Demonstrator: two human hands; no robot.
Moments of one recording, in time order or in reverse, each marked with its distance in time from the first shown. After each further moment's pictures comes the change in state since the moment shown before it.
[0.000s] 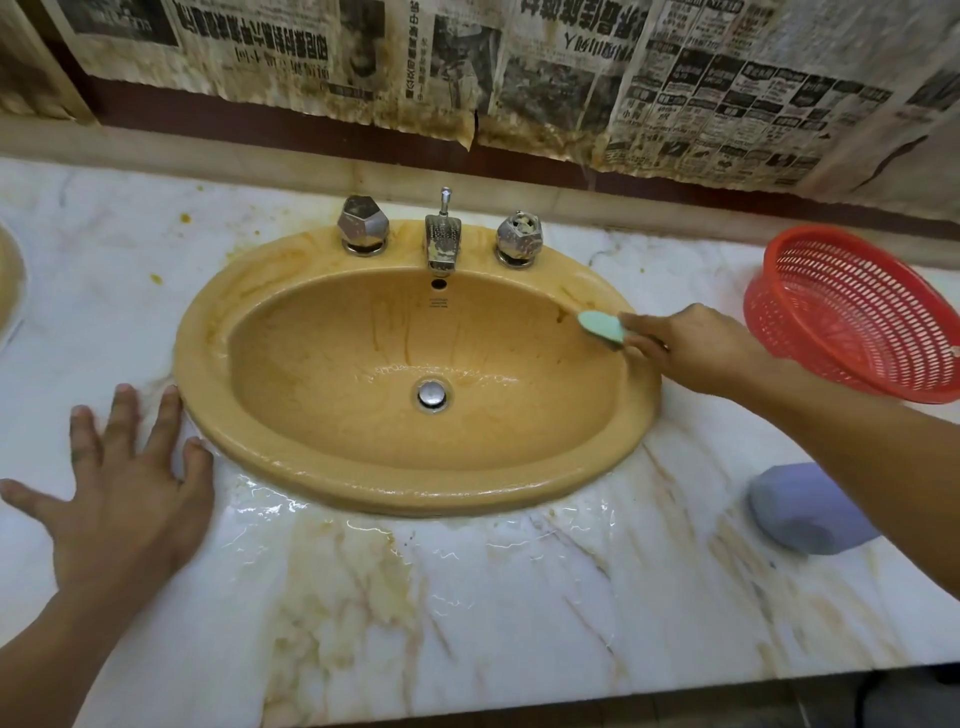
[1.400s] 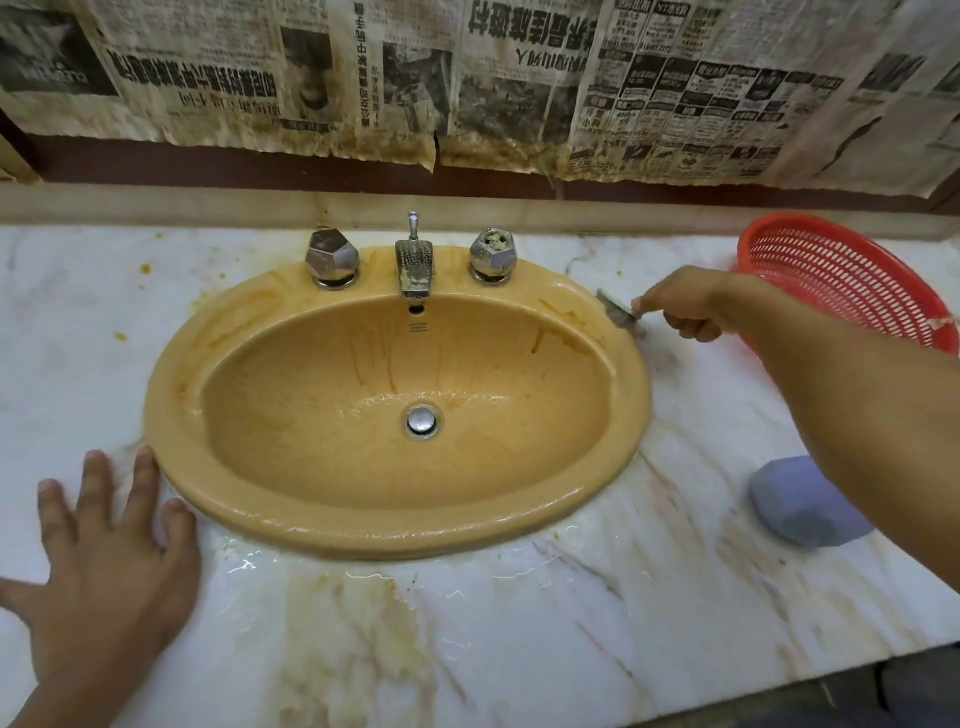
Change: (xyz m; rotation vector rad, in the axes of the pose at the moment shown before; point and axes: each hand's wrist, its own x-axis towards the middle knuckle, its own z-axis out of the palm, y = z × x) left_hand 0.012 -0.013 0.016 -0.086 0.052 0.017; right_hand 0.065 0.042 -0.022 0.734 -0.333 0.631
